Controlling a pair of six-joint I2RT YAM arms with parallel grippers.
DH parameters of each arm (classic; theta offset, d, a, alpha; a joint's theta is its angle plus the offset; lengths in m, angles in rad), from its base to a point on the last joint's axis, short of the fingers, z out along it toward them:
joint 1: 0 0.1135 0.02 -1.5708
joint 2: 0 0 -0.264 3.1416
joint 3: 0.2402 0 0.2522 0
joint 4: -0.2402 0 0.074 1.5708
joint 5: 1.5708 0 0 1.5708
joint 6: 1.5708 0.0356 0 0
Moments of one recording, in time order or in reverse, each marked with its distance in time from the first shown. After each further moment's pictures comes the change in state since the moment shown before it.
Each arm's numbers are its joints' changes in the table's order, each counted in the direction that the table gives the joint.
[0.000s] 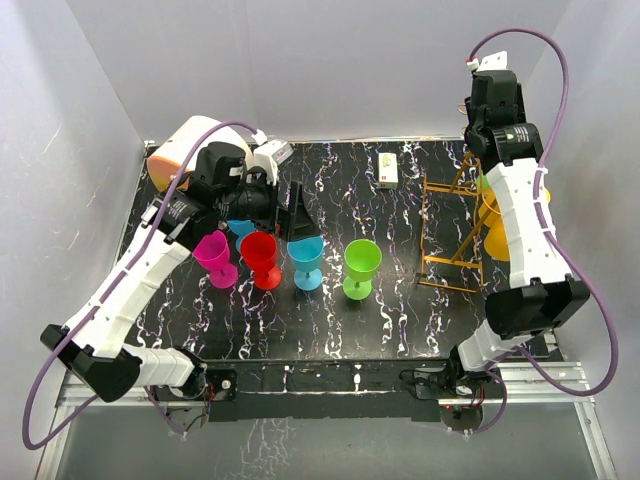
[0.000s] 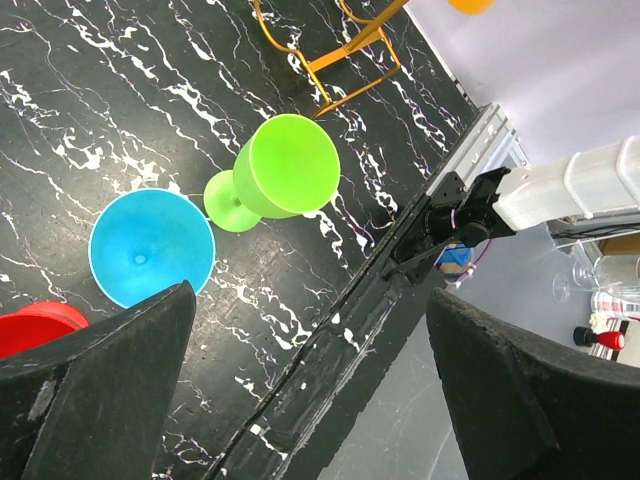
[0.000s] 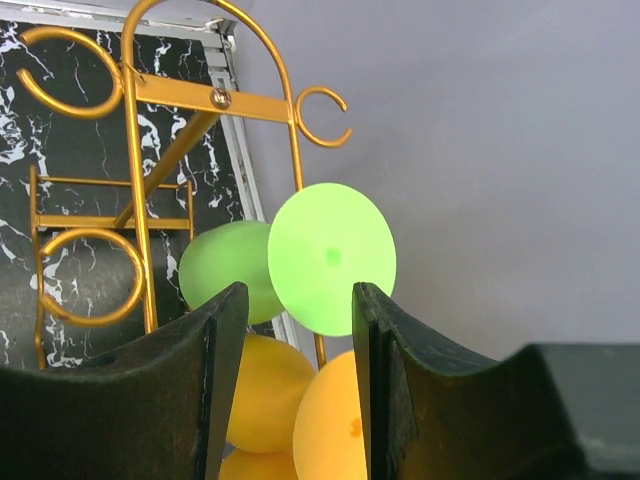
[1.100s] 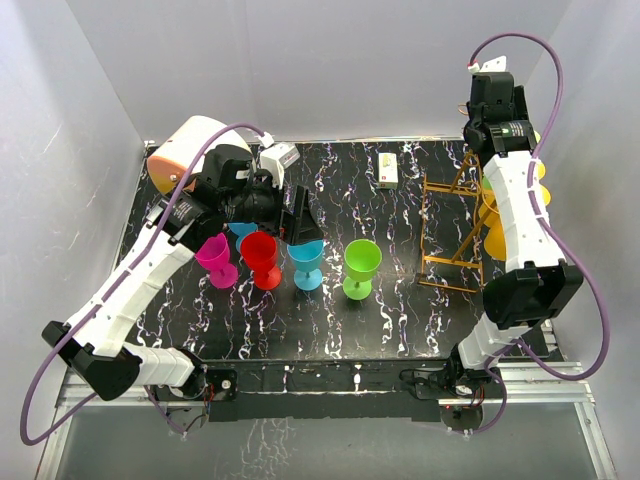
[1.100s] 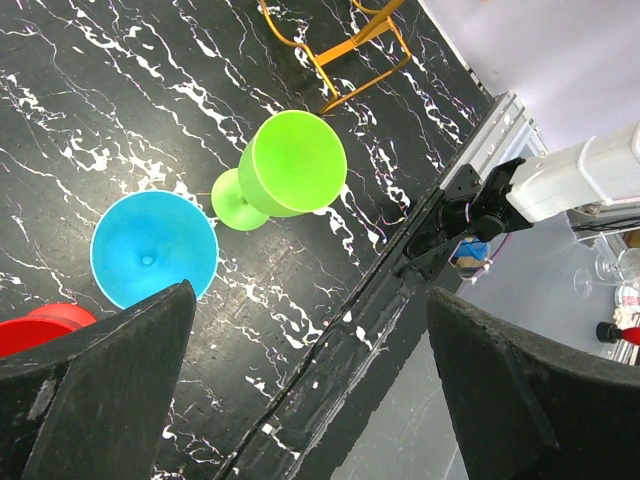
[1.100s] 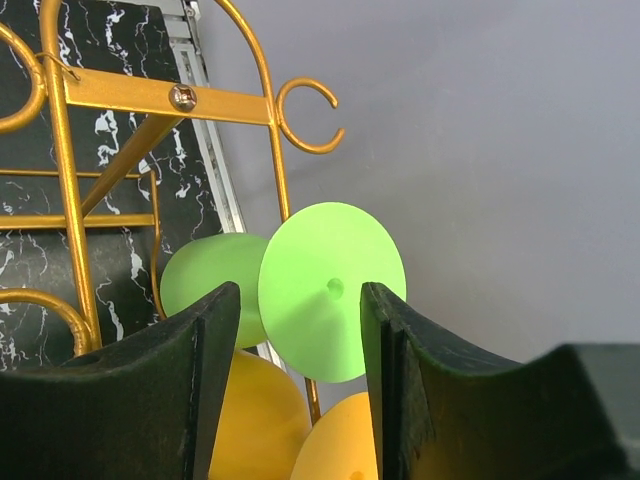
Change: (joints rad) left arm -0.043 0.008 0.000 0.000 -0.045 0.027; right arm -0.042 0.076 -0.002 0.037 0.037 -0.038
